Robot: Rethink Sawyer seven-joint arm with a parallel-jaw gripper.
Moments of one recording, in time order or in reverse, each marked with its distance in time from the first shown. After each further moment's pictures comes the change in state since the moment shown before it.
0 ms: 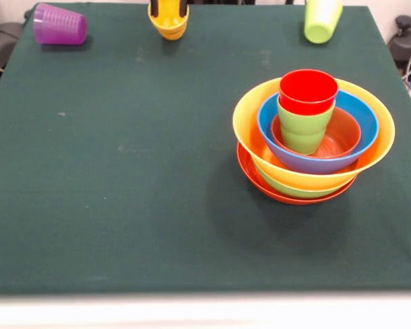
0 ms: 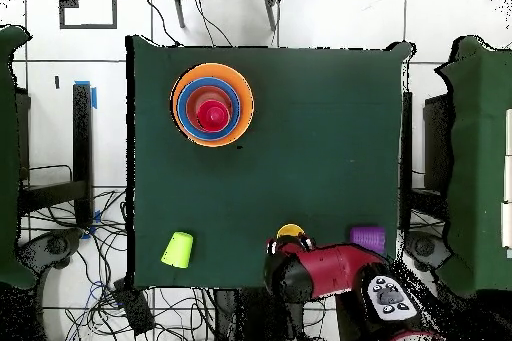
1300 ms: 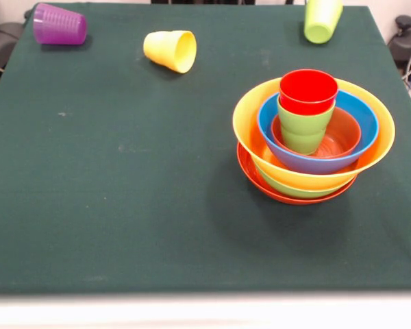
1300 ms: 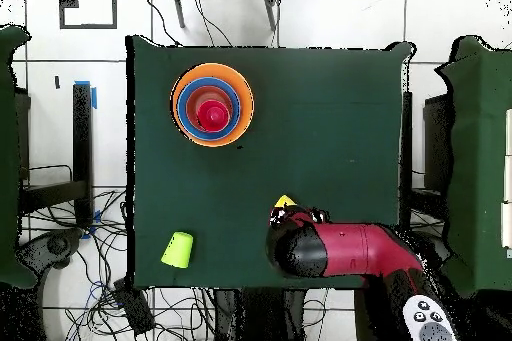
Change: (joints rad) arm -0.112 -0.289 0.210 0.009 0.214 0.295 0.000
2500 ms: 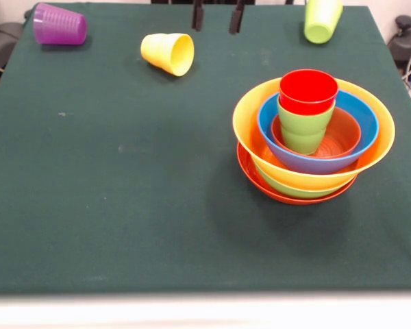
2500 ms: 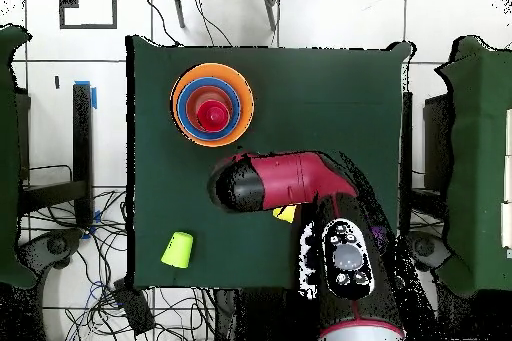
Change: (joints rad) arm 0.324 0.156 -0.111 -0.374 0.102 0.172 0.001
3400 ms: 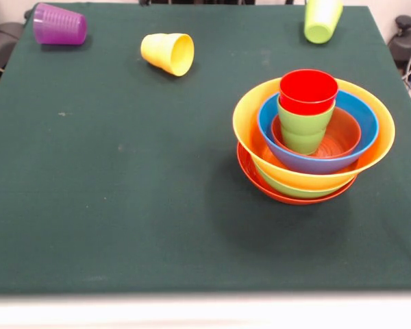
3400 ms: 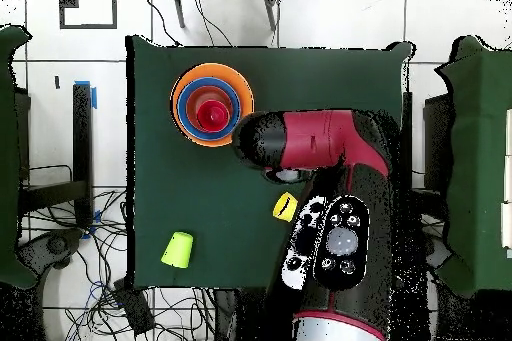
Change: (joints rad) arm 0.149 0.124 -0.323 -0.340 0.013 0.409 0.052
